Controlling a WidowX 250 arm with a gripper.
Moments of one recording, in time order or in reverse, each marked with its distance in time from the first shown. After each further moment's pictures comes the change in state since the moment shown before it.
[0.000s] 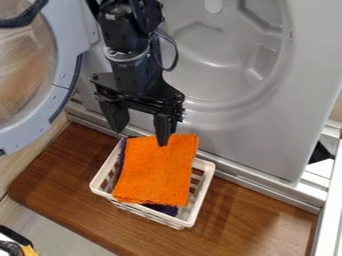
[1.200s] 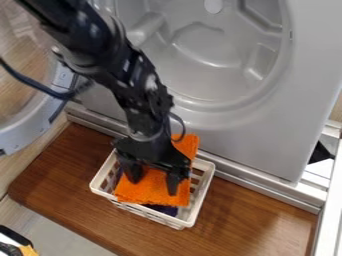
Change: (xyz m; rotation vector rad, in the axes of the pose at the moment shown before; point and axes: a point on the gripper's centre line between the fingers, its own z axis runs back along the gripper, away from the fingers) arm -0.007 -0.003 -0.105 0.005 -0.001 0.030
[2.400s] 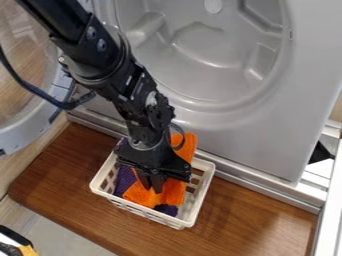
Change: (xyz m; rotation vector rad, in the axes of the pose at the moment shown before) arm 0.000 0.002 -0.010 0.016 -0.045 0.028
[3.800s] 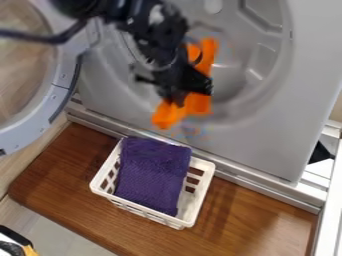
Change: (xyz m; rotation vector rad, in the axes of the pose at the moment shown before) arm 0.099 -0.010 0.081 -0.010 -0.369 -0.021
